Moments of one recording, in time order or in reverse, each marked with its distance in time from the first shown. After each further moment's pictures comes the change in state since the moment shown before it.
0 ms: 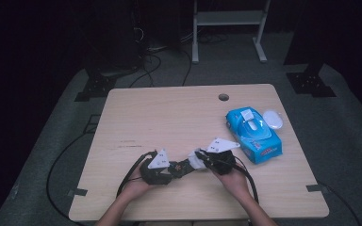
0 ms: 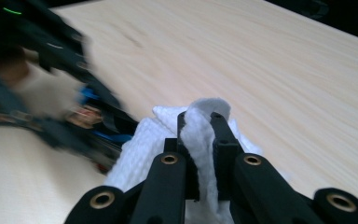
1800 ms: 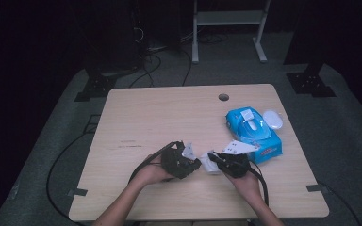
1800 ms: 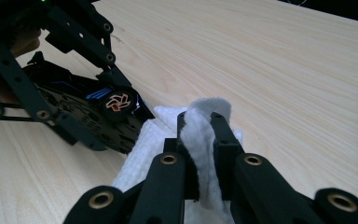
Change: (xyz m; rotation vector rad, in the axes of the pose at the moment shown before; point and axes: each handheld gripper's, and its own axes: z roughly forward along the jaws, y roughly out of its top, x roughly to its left) left arm -0.001 0.069 0.040 0.355 -0.035 0.139; right arm -0.019 -0.025 -0.026 -0.020 -0.003 0.105
